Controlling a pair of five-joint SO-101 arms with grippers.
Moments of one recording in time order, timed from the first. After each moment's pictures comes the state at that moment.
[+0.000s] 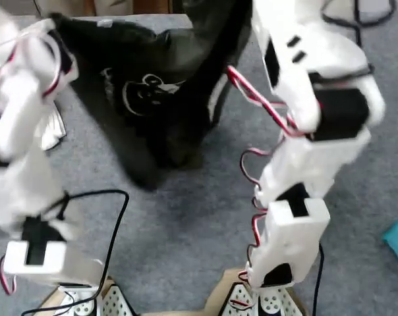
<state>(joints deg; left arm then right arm) -4.3 -1.2 -75.1 100.0 9.8 -9.3 19.3 -93.8 86.3 -3.0</state>
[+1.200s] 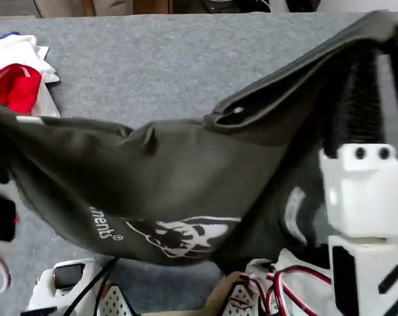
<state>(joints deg) -14.1 -36.9 -52.0 100.3 7.3 -8.4 -11.7 -95.1 95.0 -3.1</state>
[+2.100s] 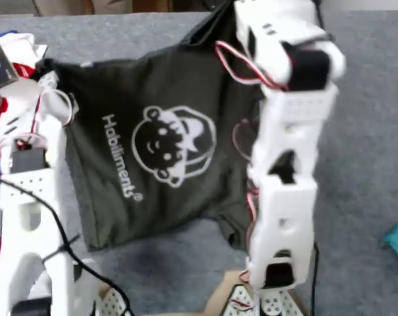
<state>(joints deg) -14.0 -31.8 40.0 10.3 7.3 -8.6 42.0 -94.5 83.2 -3.2</state>
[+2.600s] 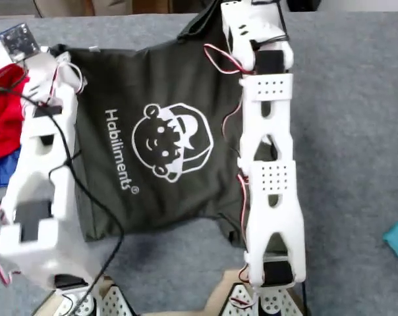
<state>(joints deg) -13.9 12.8 12.2 -0.7 7.3 -7.7 66.0 -94.5 48.9 -3.2</state>
